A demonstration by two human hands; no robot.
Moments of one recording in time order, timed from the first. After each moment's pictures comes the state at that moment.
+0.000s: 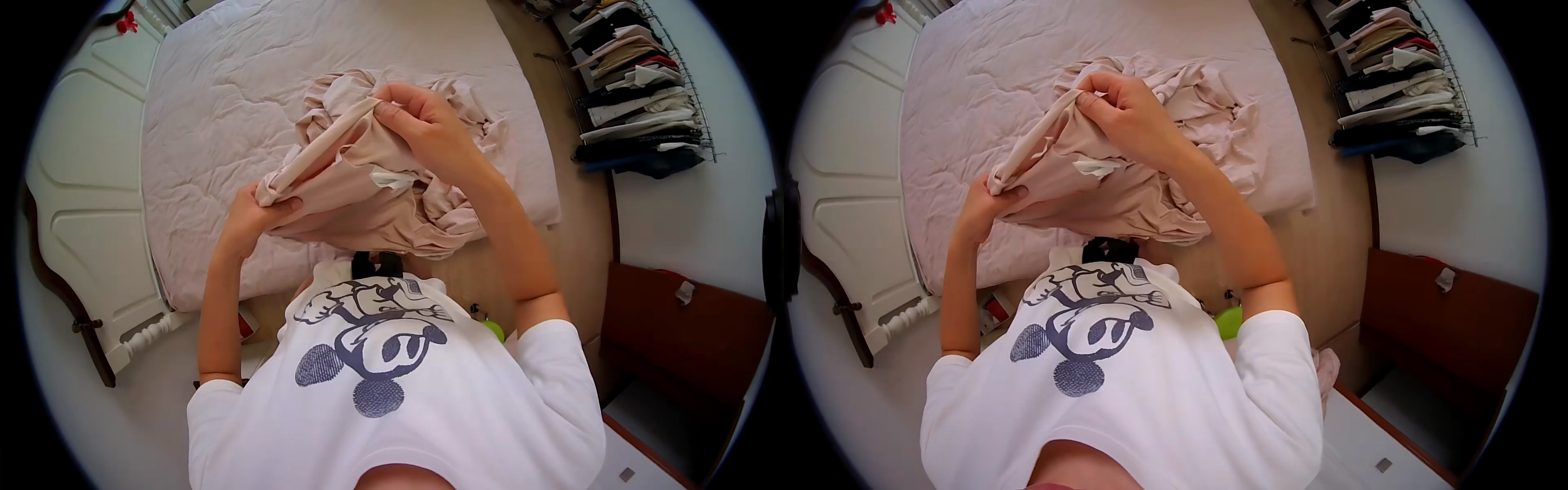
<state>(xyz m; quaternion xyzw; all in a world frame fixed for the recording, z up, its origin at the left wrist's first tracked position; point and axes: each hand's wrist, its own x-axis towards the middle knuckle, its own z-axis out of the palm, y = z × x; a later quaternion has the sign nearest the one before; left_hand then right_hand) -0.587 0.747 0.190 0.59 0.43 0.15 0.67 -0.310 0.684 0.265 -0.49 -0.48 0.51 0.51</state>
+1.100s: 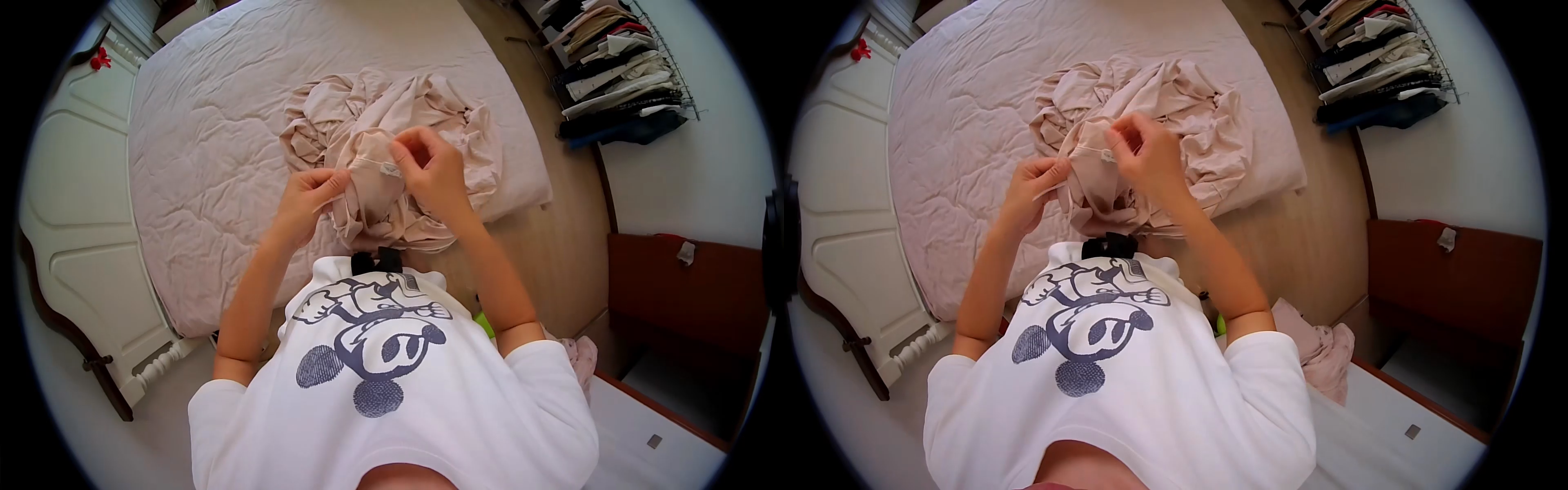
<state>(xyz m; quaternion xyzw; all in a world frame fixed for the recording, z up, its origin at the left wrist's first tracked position) -0.509 0.723 0.175 0.45 0.31 0.18 0.82 -0.324 0.621 0.214 -0.72 -0.43 0.23 0.50</state>
